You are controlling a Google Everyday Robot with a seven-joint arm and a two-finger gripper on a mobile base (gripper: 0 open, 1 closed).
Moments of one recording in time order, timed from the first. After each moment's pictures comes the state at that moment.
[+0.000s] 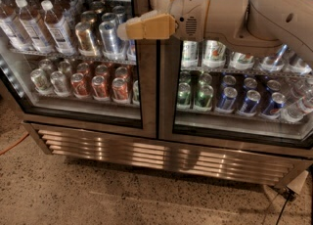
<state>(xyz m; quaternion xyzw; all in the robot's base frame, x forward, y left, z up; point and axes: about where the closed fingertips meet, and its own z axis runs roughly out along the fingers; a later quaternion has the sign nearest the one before) 0.582 0.024 1.028 -0.41 0.60 0.41 0.55</state>
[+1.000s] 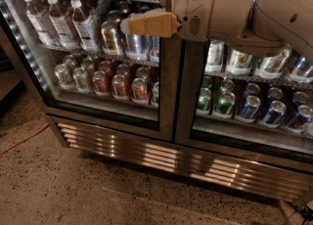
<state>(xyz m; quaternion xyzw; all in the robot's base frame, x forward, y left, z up) 0.582 0.024 1.028 -0.41 0.60 0.41 0.55</state>
